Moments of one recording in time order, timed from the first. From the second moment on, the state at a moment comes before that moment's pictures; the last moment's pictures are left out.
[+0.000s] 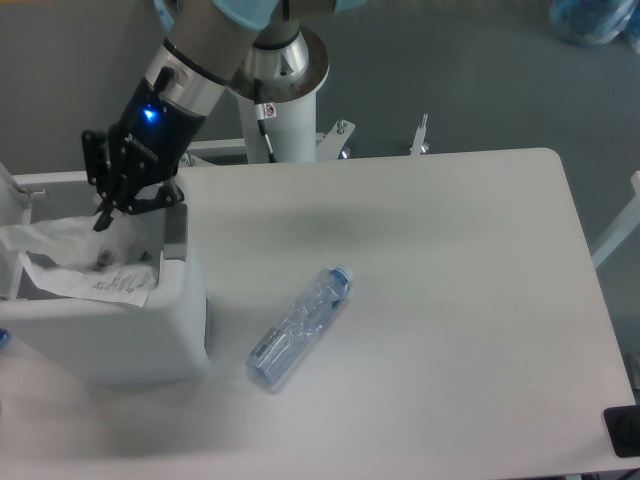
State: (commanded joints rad) arm 2.27 -1.55 -1.87 -0.79 0.82 0.57
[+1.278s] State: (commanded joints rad) arm 2.23 -1.50 -1.86 -0.78 0.82 0.58
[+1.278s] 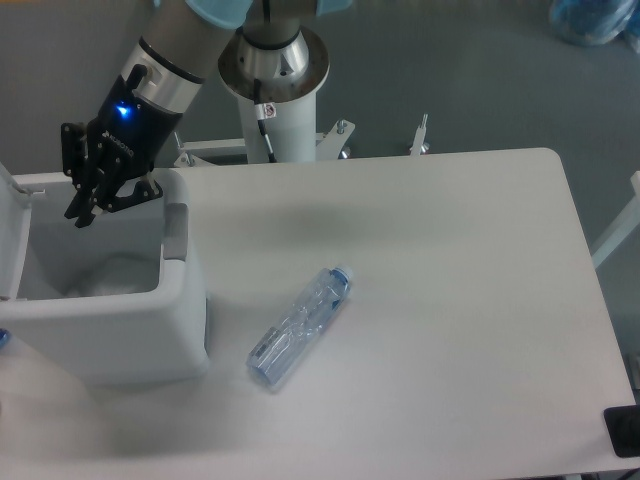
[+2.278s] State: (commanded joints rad) arm 2.67 -1.64 -1.91 -0.78 1.27 0.74
